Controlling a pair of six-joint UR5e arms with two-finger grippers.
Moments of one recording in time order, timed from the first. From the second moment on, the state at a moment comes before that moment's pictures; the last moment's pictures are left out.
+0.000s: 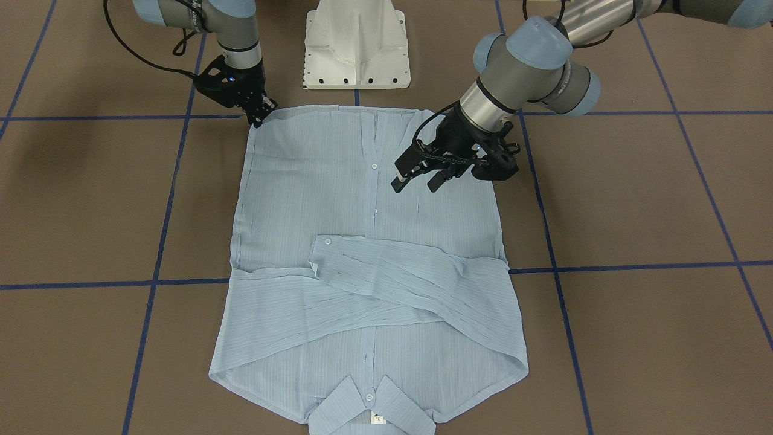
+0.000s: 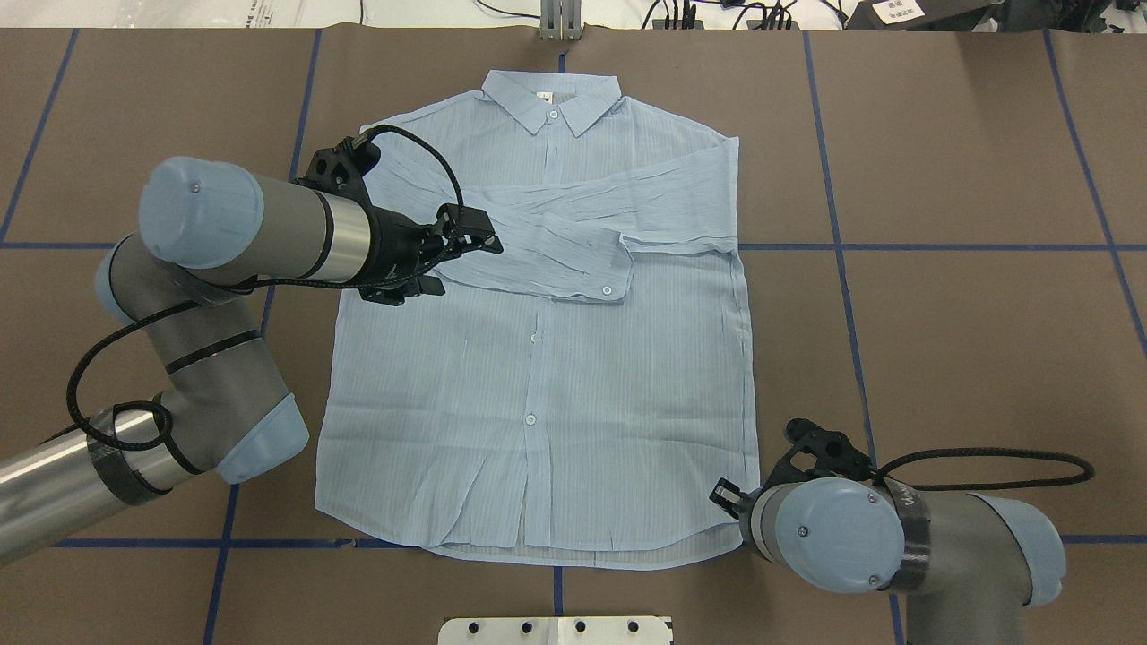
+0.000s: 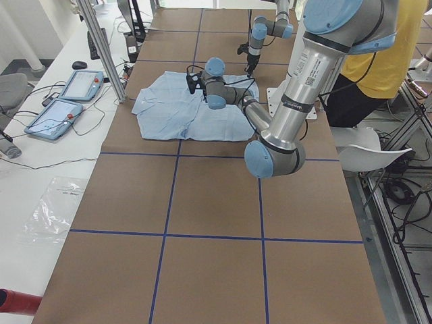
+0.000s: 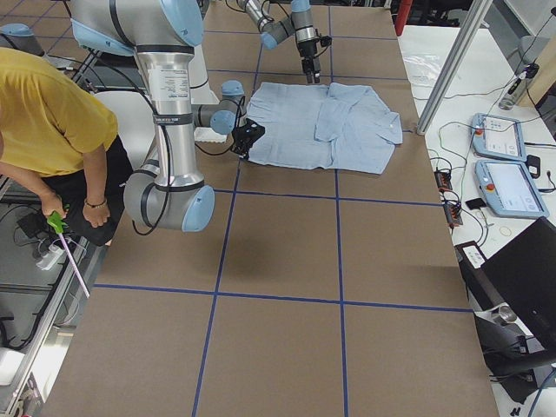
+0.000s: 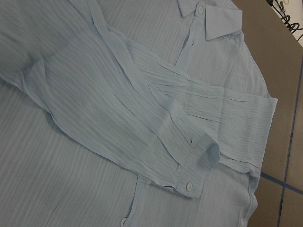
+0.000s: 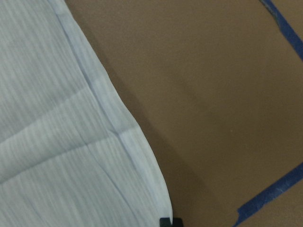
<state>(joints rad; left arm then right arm) -0.64 -2.05 -1.69 -2.31 -1.90 -1.73 0.17 -1.39 2.08 -1.54 1.59 2.05</state>
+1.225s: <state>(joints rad) -0.30 -1.66 -2.01 -2.00 -1.53 -1.74 0.17 -1.39 2.10 -1.54 1.60 2.05</state>
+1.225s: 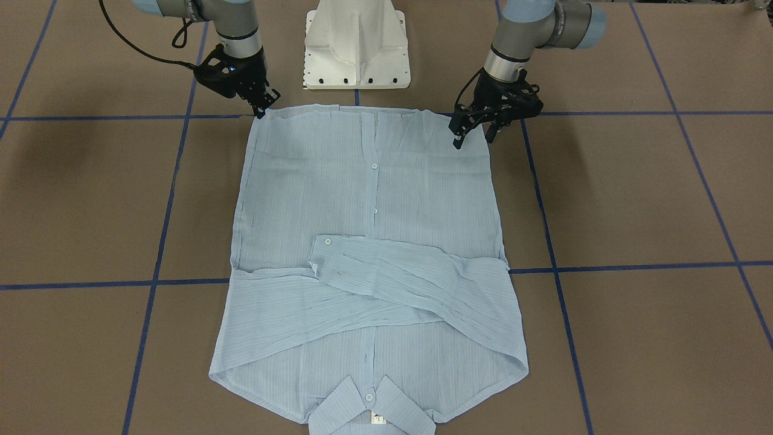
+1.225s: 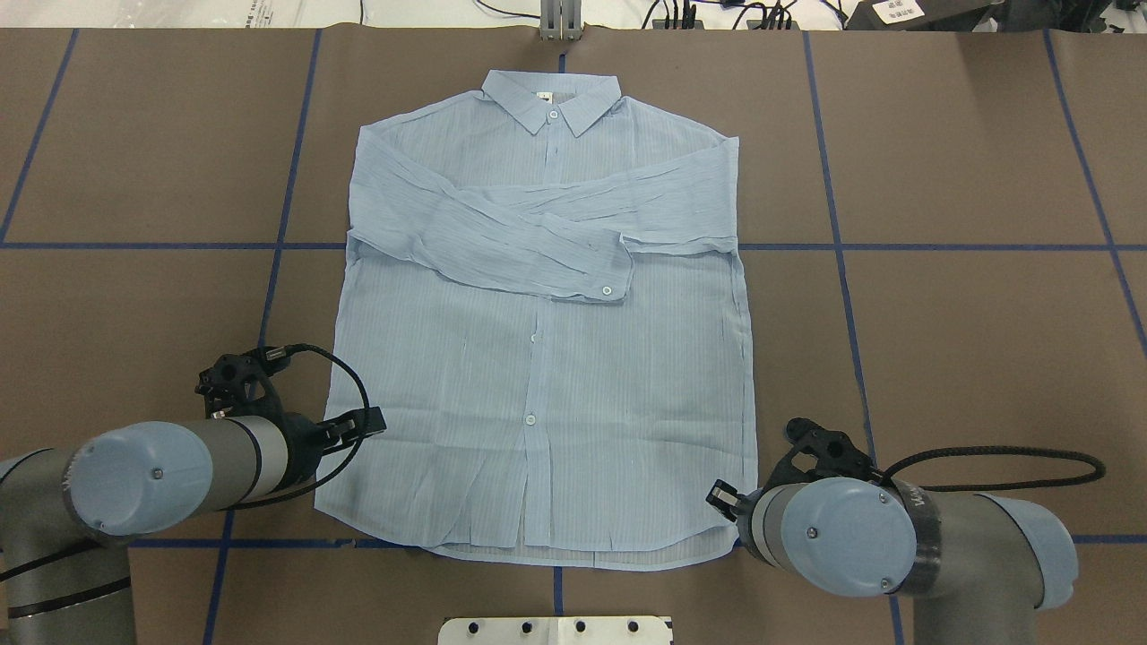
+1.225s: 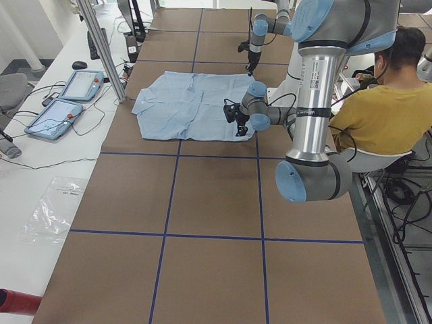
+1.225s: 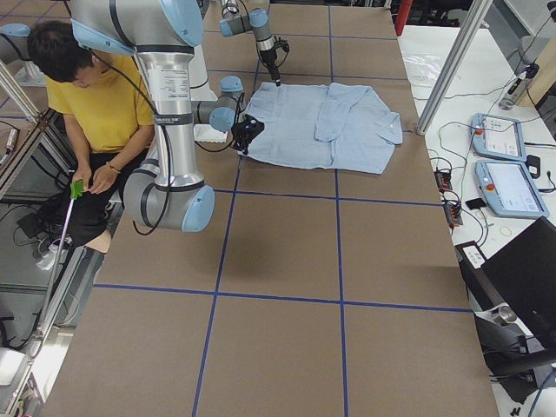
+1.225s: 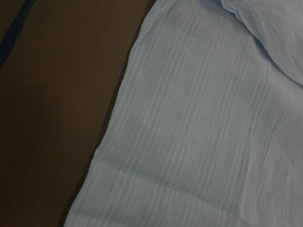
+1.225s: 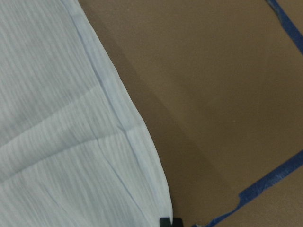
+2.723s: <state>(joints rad) -0.19 -1.62 -2.08 -1.91 -1.49 -1.87 0.17 -1.39 2.11 -1.54 1.60 2.05</state>
